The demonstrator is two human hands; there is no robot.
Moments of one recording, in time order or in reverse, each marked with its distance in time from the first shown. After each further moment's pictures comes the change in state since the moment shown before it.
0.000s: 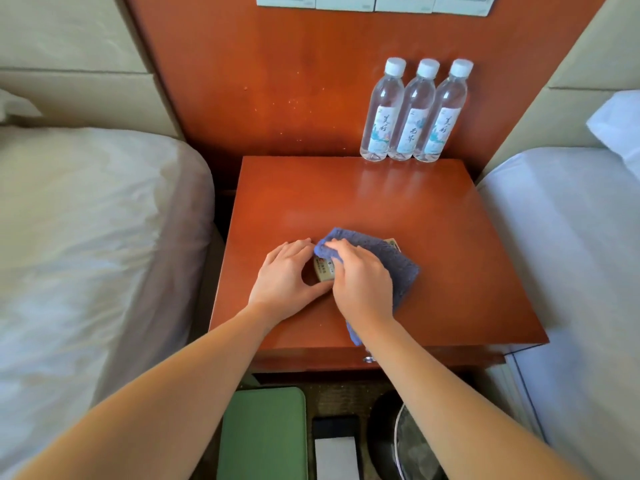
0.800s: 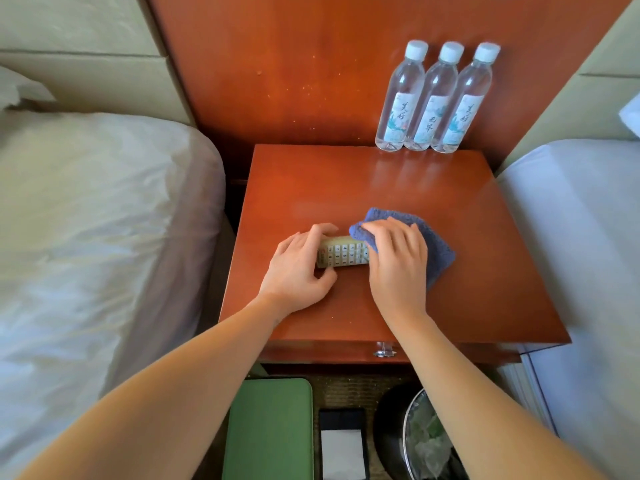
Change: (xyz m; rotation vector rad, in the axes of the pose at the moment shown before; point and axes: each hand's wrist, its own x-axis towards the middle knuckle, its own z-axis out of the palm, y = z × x) left_hand -0.003 0.002 -0.006 -0.126 -0.001 0.053; right_hand 0.002 0.042 0.008 -0.165 0.205 -0.134
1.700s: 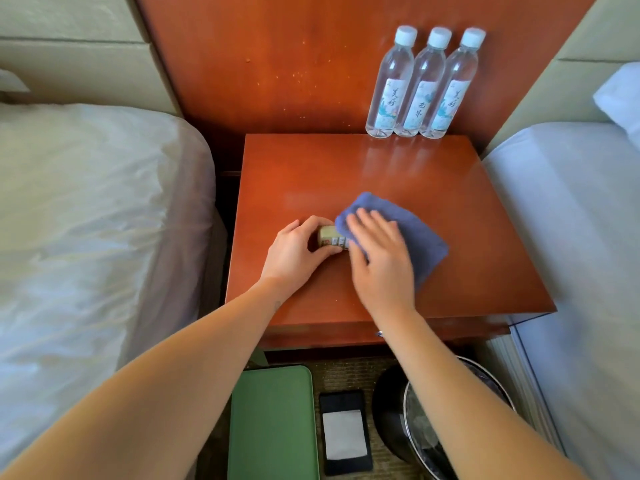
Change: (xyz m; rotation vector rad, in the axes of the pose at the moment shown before) left_hand 0.008 -0.017 0.004 -0.160 0.014 -0.118; right_hand -0.015 -0.031 -0.002 0.148 -0.048 0.072
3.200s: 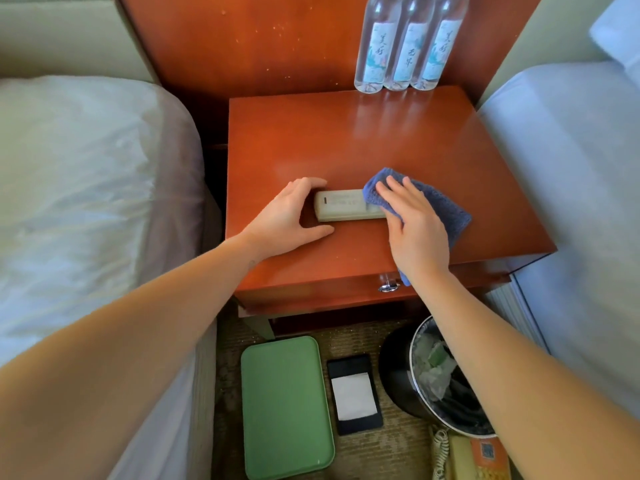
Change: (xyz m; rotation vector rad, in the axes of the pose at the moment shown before) left_hand -0.005 -0.011 -0.022 0.109 -0.257 0.250; right_hand -0.027 0.045 -0.022 -0.018 -0.069 0.131
